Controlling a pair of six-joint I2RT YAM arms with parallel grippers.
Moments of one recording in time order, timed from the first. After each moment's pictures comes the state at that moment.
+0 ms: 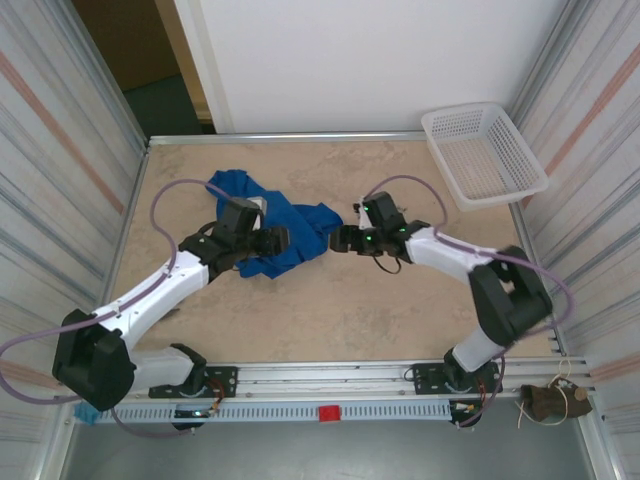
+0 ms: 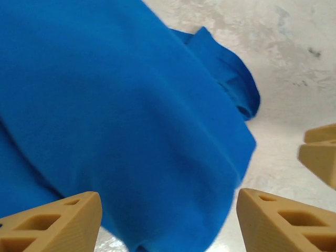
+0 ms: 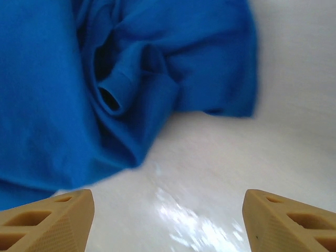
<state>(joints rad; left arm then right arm) -0.54 1.23 0.89 -0.47 -0.04 -0.51 0.58 1.65 0.97 -0.18 -0.29 0.58</state>
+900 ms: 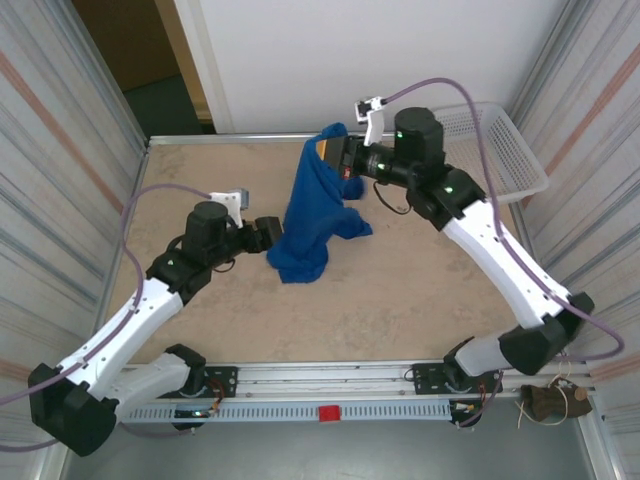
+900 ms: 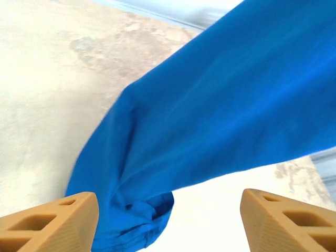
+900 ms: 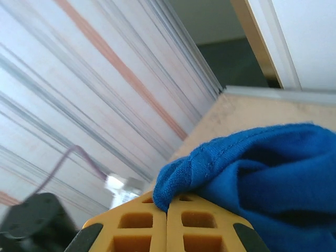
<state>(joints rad) -0.52 0.97 0.82 -0.31 0.12 -0.52 0.63 1.39 1.63 -0.39 -0.35 0.54</state>
